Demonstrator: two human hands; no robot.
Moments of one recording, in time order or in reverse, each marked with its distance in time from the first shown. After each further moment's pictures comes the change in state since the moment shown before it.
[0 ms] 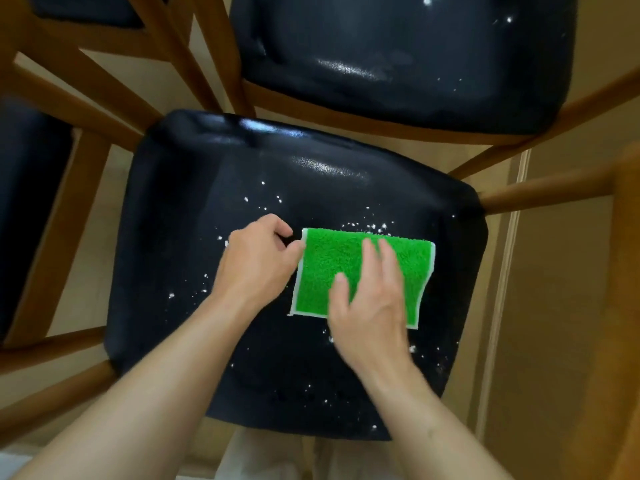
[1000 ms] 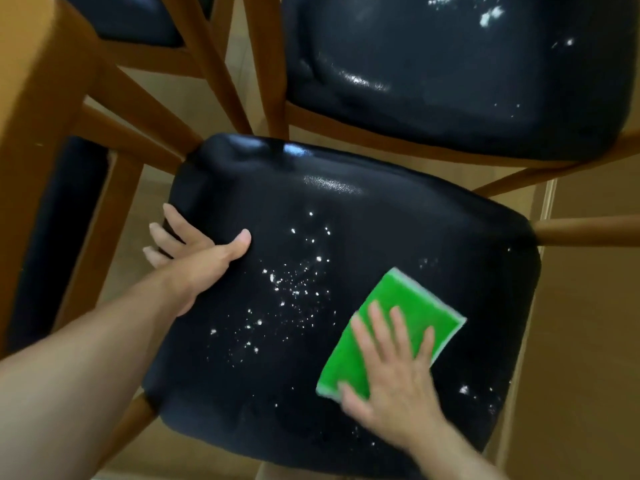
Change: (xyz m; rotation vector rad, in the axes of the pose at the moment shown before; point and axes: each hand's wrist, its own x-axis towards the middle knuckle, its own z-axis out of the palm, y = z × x) left_hand 0.083 -0.101 -0.063 -0.071 -0.122 -0.535; right_hand -0.016 0.046 0.052 -0.551 -0.238 -0.452
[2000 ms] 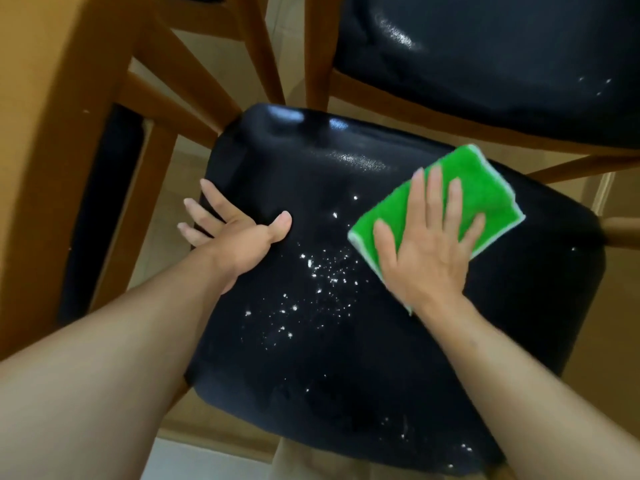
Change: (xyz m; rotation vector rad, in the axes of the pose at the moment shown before) left_hand -0.004 0.008 -0.004 0.051 -0.081 -0.042; right_hand 0.136 -0.004 -0.045 0.081 0.241 0.293
